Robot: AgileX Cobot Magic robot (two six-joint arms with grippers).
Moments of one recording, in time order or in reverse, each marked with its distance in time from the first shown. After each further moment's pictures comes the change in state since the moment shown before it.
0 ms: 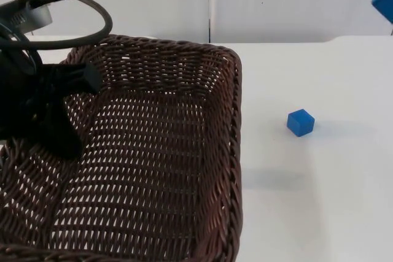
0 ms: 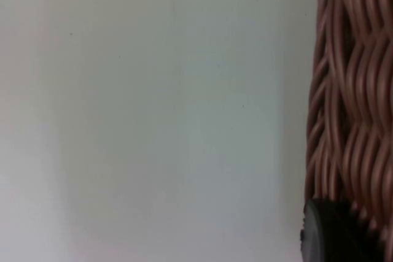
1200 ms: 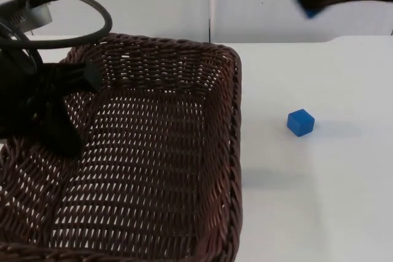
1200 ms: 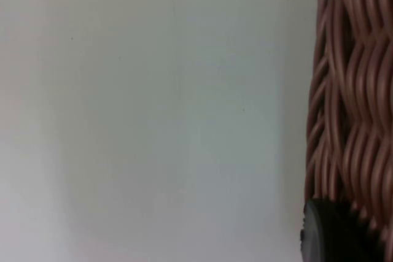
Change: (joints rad) right arm 0.061 0.272 -0.148 0.219 -0.133 0.026; left arm 0.000 0.000 0.000 0.000 -0.006 0.000
